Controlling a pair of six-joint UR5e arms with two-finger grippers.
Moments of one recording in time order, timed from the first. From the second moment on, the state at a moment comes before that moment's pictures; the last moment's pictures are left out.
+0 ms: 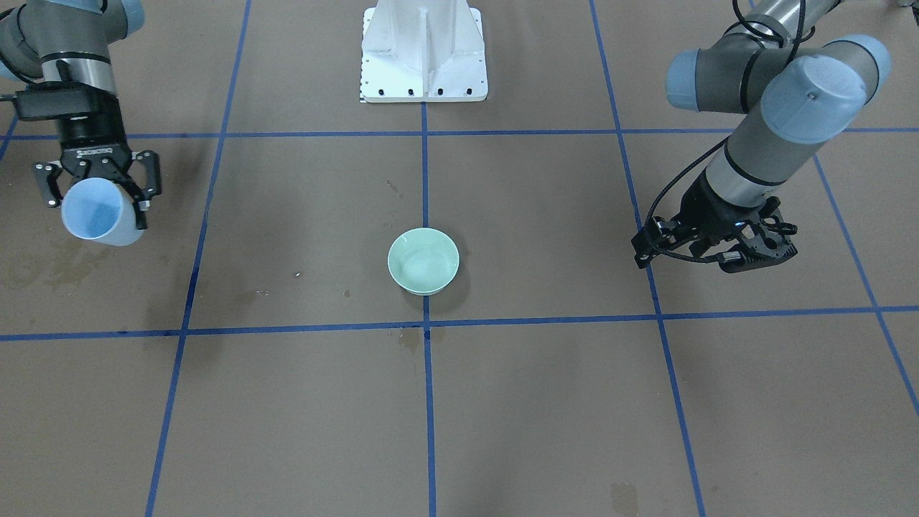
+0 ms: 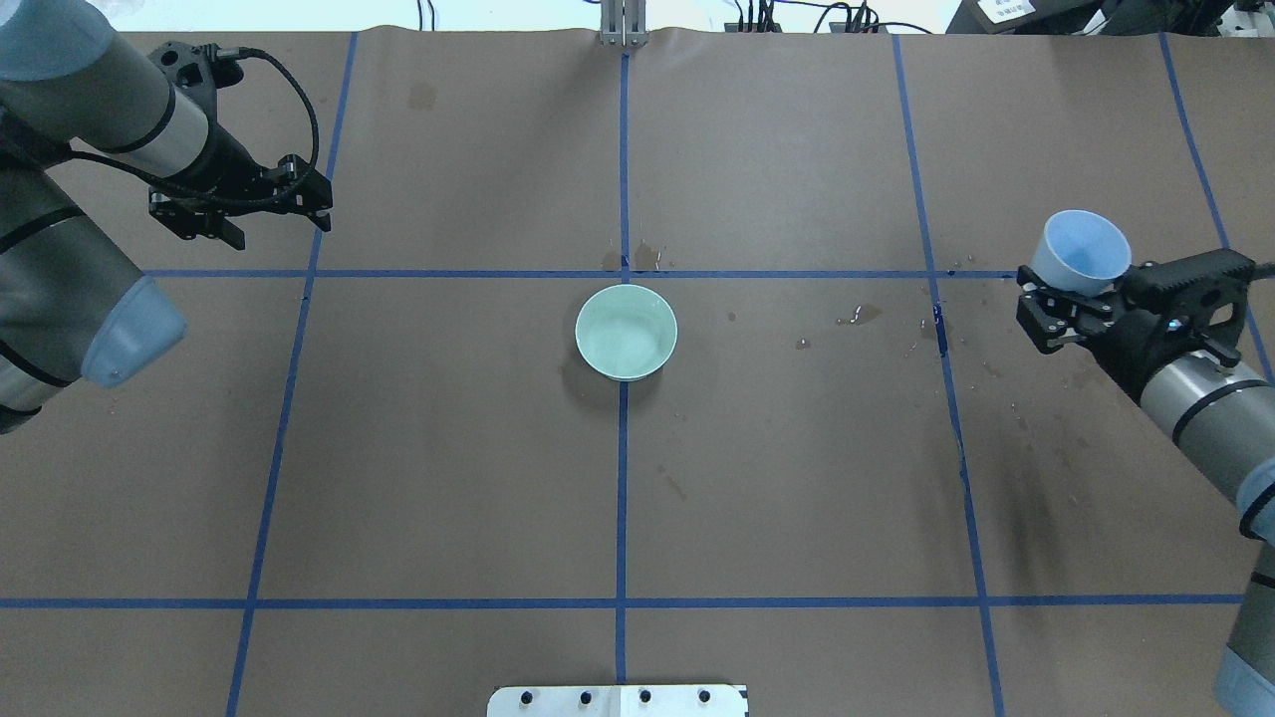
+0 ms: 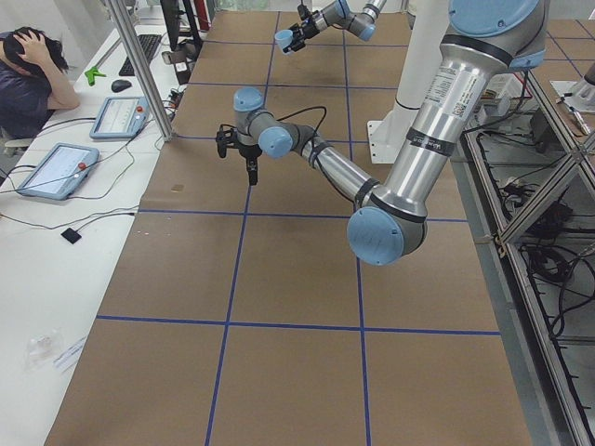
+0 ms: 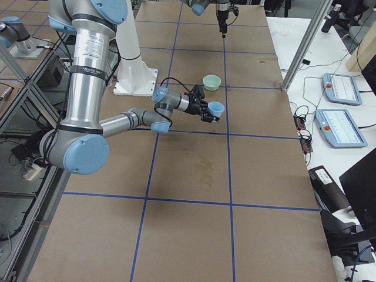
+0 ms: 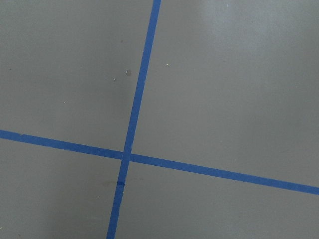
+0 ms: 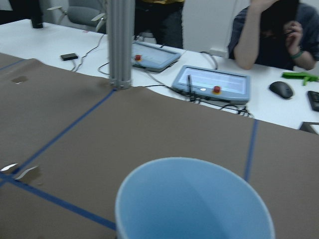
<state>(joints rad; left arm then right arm) -0.95 -1.98 -1.73 -1.69 -2.16 -1.08 0.52 -1.81 1.90 -0.47 0.95 0.86</state>
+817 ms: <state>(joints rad) -0.95 -1.99 -1.77 -1.65 -2.16 -1.09 0.27 -1.88 1.78 -0.47 0.54 1.20</state>
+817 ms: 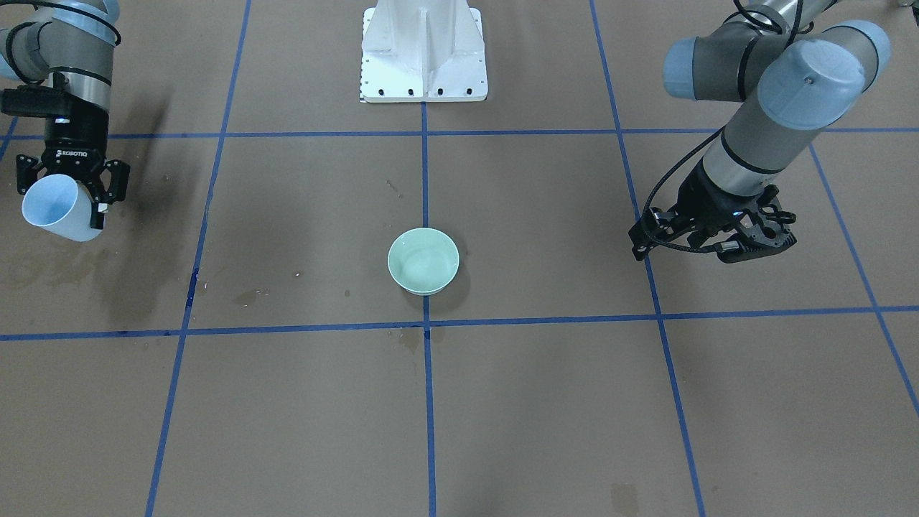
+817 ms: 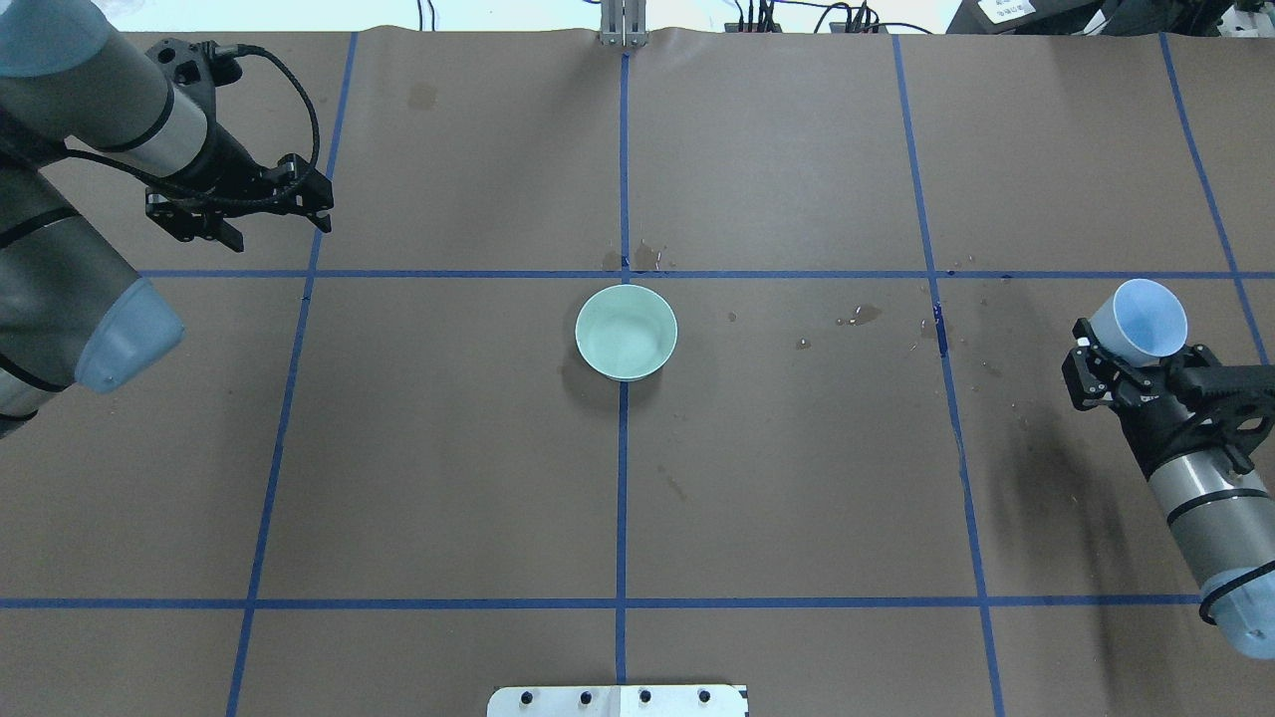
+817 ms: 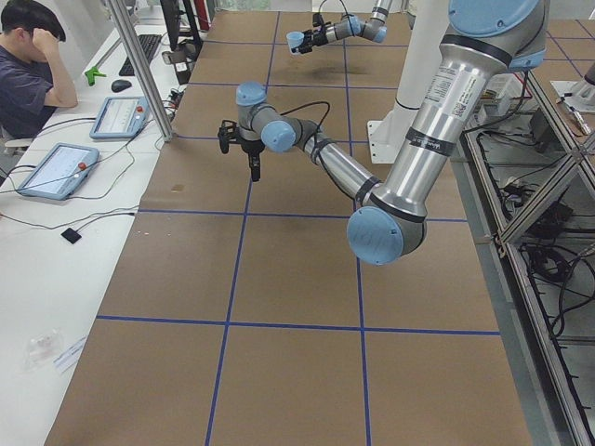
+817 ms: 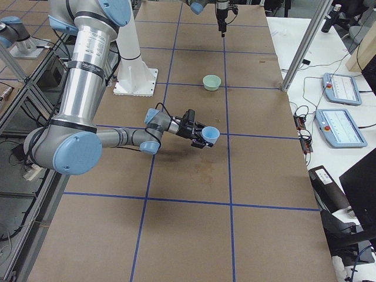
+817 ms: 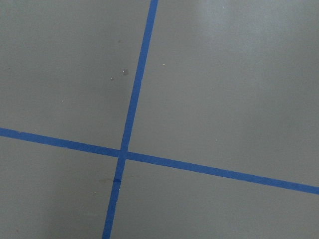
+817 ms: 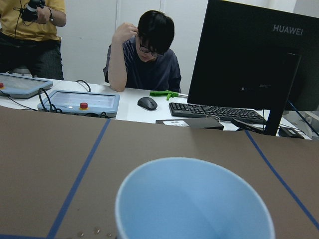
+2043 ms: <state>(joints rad) -0.95 -1.97 -1.78 -1.65 -2.16 -1.08 -0.02 -1.86 1.66 -0.50 0.33 1.30</state>
